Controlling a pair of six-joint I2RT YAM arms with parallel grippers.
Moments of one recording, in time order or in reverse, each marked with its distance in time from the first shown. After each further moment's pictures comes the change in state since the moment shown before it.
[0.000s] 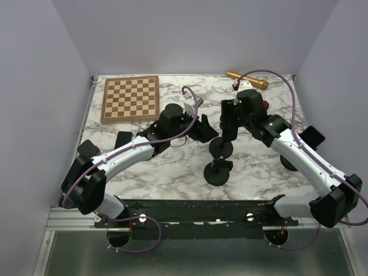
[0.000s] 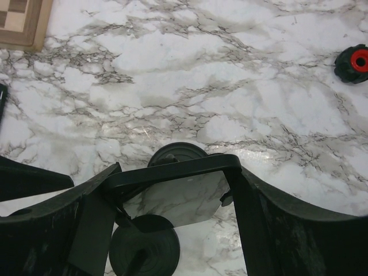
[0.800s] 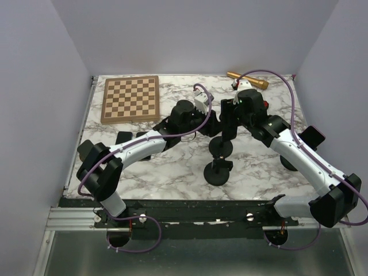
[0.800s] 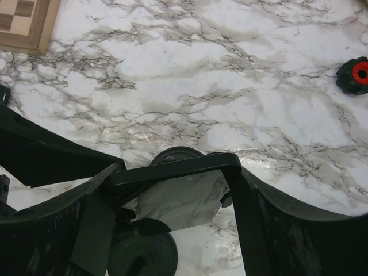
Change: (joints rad) left arm -0.020 0.162 0.110 0.075 -0.042 0.073; right arm -0.003 0.004 -0.019 0.054 -0.036 -0.027
